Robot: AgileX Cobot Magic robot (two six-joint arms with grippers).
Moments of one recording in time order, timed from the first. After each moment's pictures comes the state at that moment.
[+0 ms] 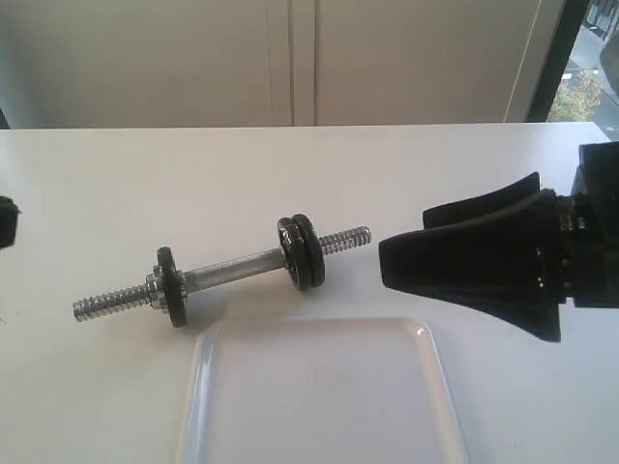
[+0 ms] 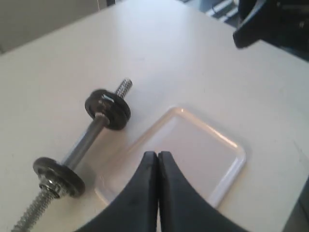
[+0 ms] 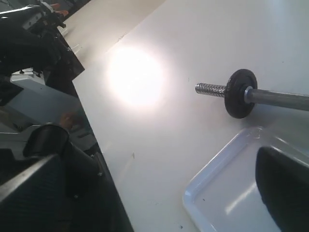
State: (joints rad) left arm -0.58 0.57 -0.77 -0.44 0.74 0.40; right arm 0.04 0.99 -0.67 1.33 1.22 -1.18
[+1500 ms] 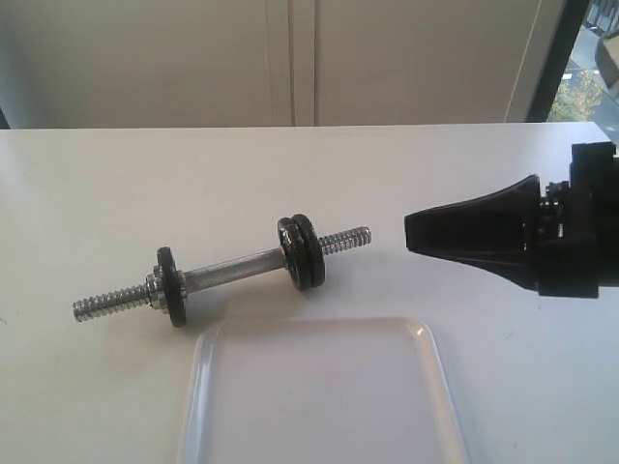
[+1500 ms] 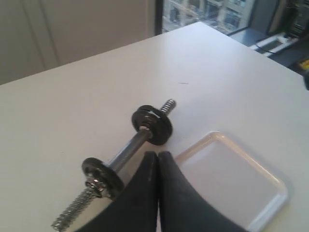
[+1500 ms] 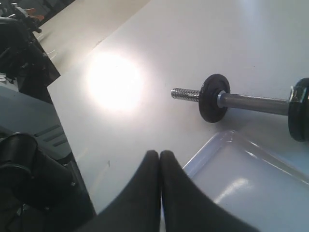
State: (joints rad) left arm -0.38 0.52 -0.76 -0.47 0.72 0.39; right arm 0.06 0.99 -0.66 1.32 1.10 -1.19
